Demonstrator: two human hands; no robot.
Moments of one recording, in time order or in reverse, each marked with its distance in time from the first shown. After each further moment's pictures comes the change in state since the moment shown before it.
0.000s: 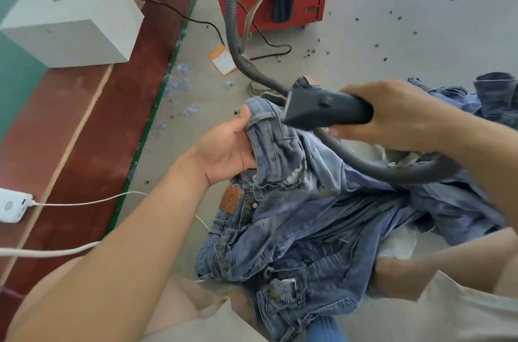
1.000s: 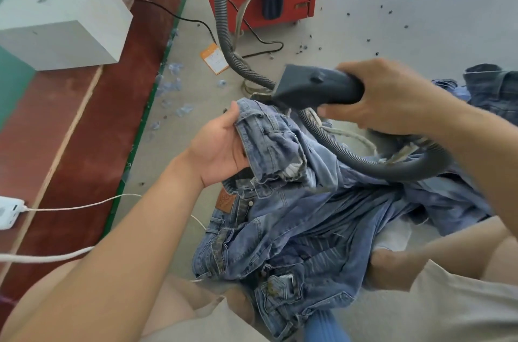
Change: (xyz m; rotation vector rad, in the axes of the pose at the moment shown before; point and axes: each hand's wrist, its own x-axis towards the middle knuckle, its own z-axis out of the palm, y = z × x) left_hand -0.002 -0.003 0.006 -0.068 -0.041 0.020; right_hand 0.006 -0.004 -0.006 0.094 0.090 0.065
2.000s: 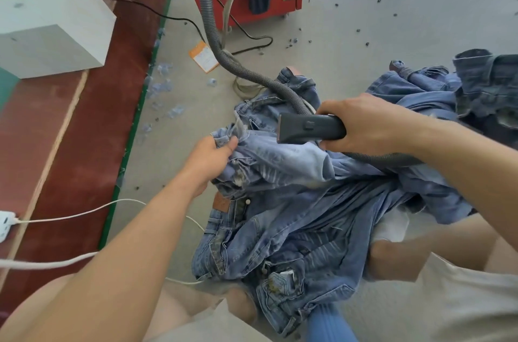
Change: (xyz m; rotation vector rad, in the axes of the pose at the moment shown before) left_hand 0.018 -0.030 -0.044 0.903 0.663 0.021; right_hand -0.008 0.038 0.039 -0.238 -0.210 0.036
